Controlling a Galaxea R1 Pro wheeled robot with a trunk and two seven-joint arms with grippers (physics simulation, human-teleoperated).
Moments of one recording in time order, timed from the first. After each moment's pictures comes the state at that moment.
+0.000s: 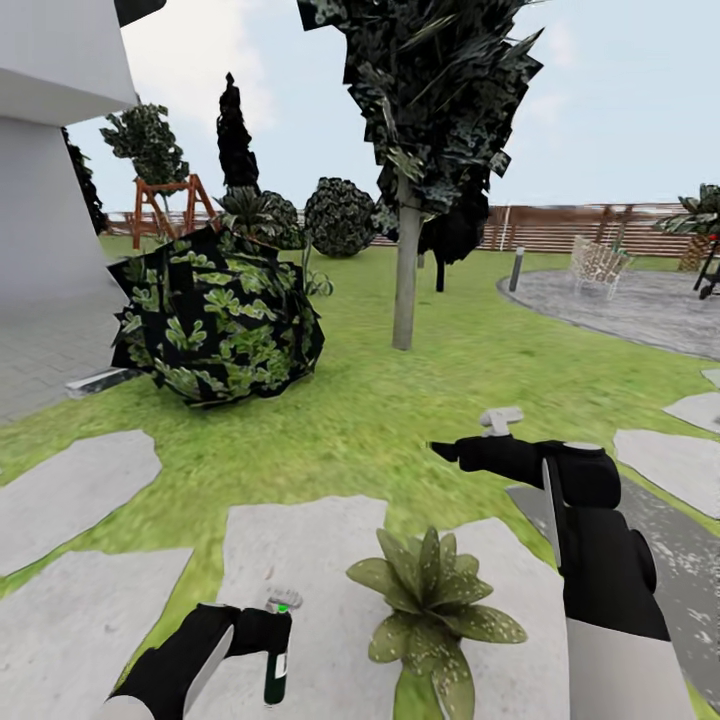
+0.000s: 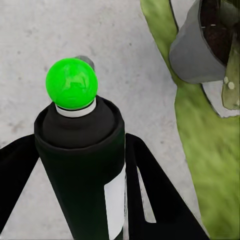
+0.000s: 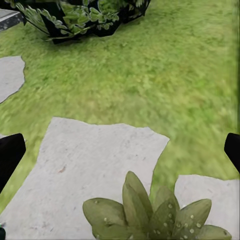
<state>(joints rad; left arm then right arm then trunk) -0.49 0.05 -0.22 -0.61 0.09 0.47 -0.39 -0.62 0.07 -0.17 -1.62 0.39 1.02 0.79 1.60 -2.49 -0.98</state>
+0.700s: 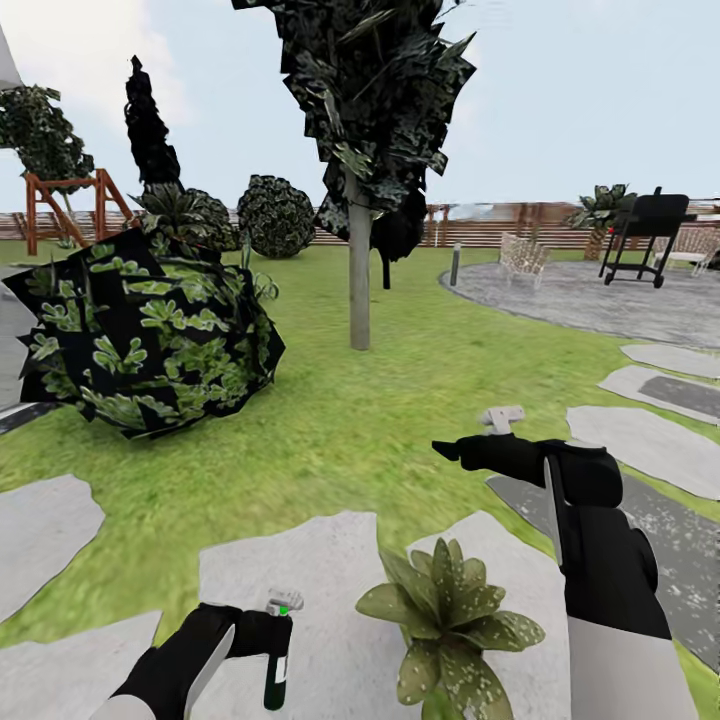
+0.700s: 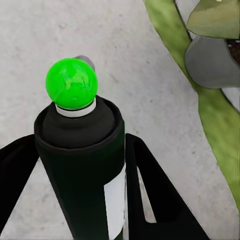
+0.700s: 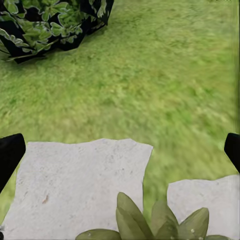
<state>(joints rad) -0.49 0.04 -0.22 -0.61 0.08 0.50 -0.40 -0.62 0.06 -0.17 -1.62 0.39 1.02 0.79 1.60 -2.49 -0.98</state>
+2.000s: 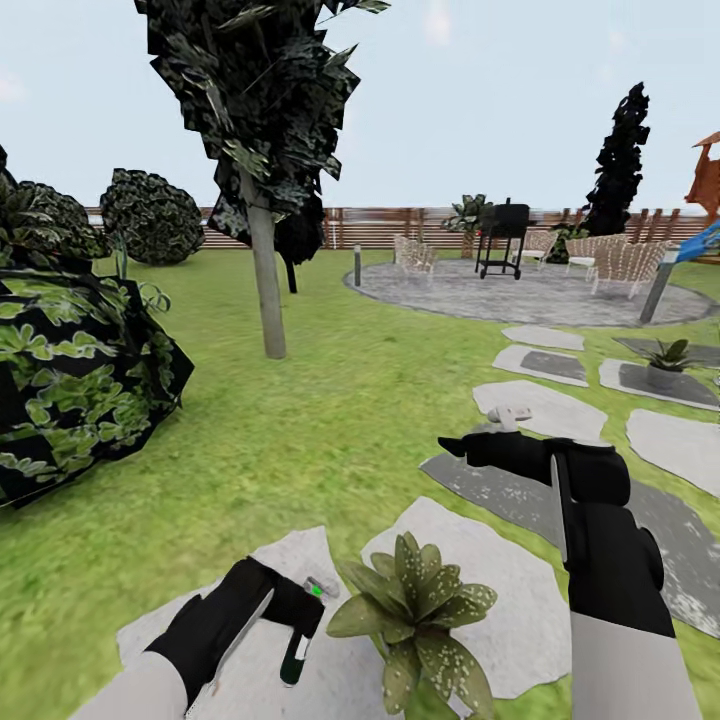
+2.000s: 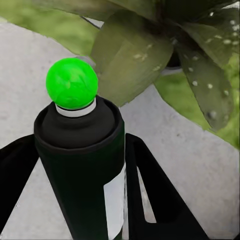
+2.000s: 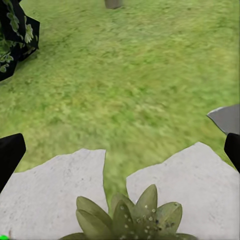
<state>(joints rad) -0.57 0.03 -0.48 -0.78 0.01 0.72 -0.47 -0.63 0.06 -0.21 -1.61 0.39 1.02 0.79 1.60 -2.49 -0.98</state>
